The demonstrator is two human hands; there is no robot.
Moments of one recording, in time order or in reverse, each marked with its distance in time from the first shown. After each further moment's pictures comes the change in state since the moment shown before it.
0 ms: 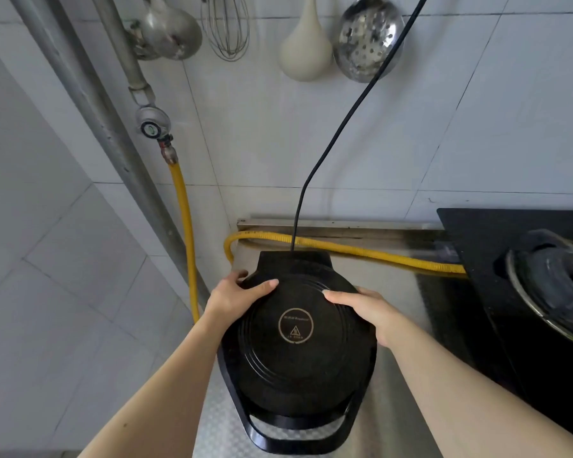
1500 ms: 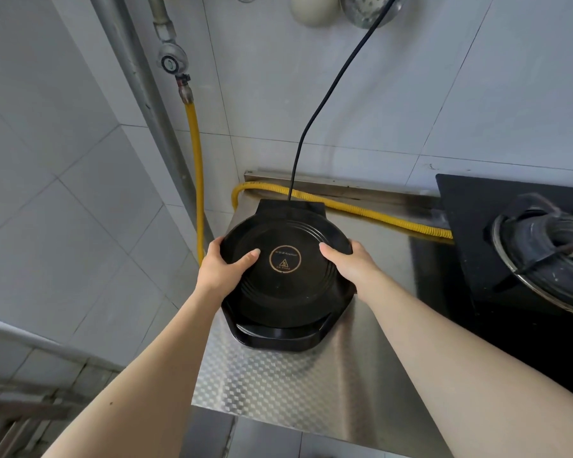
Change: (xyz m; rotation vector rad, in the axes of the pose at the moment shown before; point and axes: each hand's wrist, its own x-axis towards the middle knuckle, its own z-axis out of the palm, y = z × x) left_hand -0.090 -0.032 0.039 -0.208 0.305 -0.035; right_hand -0.034 0.024 0.002 -0.147 0.109 -0.182
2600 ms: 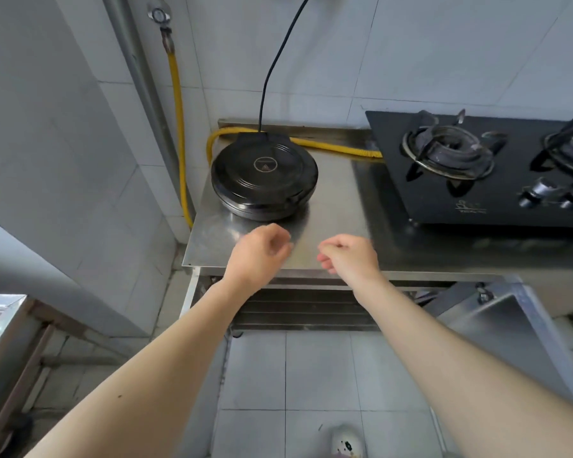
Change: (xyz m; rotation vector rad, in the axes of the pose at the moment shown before) left_hand -0.234 -0.066 -0.018 0.340 -0.263 0.652; right_hand -0.268 0.124 0.013 0.018 0.252 -0.172
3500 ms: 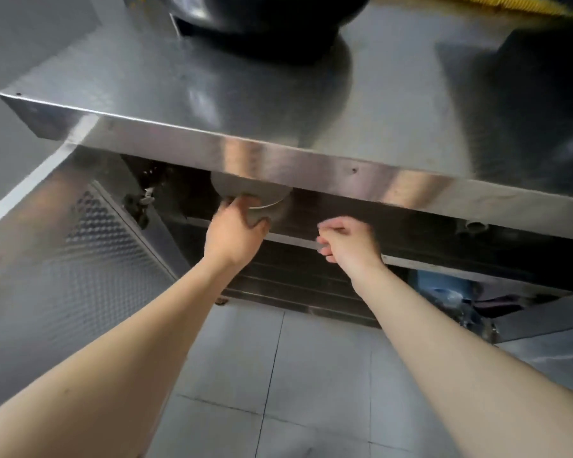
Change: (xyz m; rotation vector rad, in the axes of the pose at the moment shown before) left_hand 0.056 -0.215 0.221 0.018 0.256 -0.330; right_hand 0.190 0.254 0.113 -0.037 -0.147 -0.056
